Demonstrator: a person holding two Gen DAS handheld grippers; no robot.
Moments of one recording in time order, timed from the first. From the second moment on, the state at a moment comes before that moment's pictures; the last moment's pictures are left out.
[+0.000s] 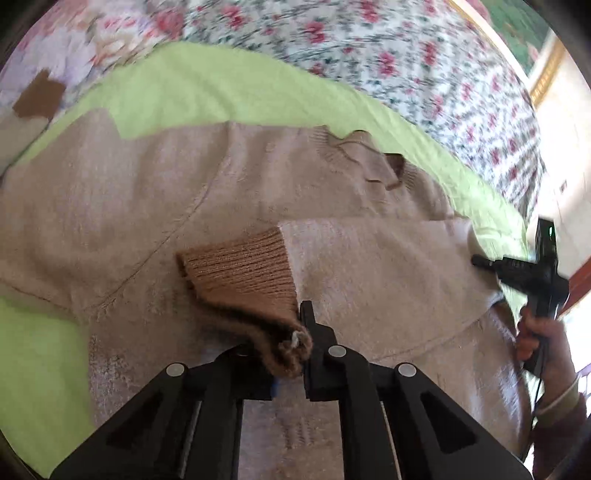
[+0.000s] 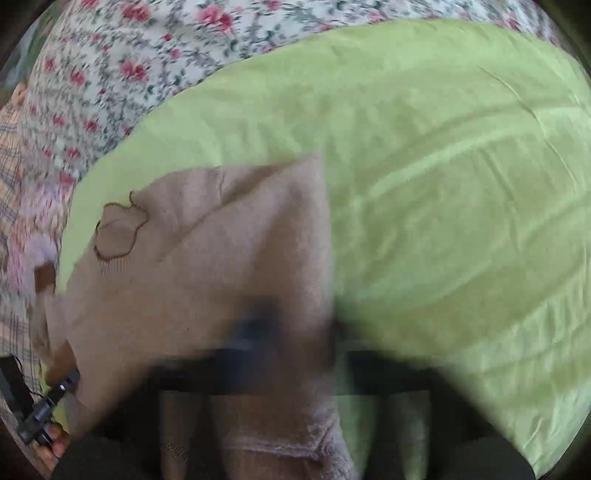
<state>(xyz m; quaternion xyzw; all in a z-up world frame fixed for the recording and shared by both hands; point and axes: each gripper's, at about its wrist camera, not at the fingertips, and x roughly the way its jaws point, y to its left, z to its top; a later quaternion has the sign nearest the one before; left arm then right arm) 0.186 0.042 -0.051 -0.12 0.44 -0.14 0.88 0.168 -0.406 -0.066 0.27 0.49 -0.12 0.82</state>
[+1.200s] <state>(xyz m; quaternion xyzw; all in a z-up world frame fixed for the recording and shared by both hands) 0.190 0.268 0.025 -0.13 0.37 0.09 0.91 0.086 -0.257 -0.019 0.28 0.48 0.01 0.83</state>
